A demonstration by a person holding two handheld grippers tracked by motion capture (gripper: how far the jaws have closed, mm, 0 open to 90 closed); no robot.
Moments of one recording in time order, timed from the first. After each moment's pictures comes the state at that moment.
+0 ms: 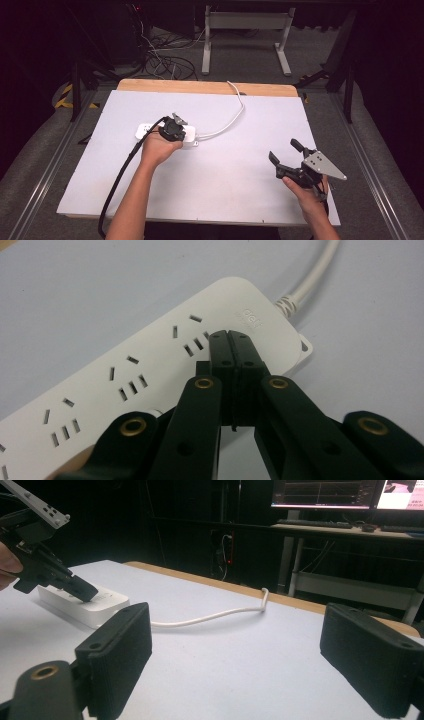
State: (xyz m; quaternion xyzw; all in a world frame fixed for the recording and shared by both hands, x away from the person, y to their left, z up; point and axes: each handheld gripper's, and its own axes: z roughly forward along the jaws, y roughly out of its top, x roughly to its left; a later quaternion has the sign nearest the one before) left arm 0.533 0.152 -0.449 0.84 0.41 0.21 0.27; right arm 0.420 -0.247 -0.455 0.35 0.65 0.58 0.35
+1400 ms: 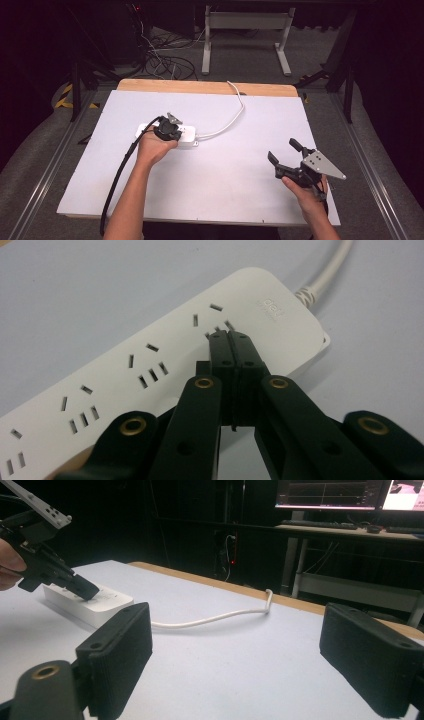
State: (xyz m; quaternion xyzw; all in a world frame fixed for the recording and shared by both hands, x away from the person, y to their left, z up) left arm 0.534 0.167 -0.451 0.84 0.42 0.21 0.28; right arm 0.421 -0.245 -0.454 0.34 0.65 0.58 0.34
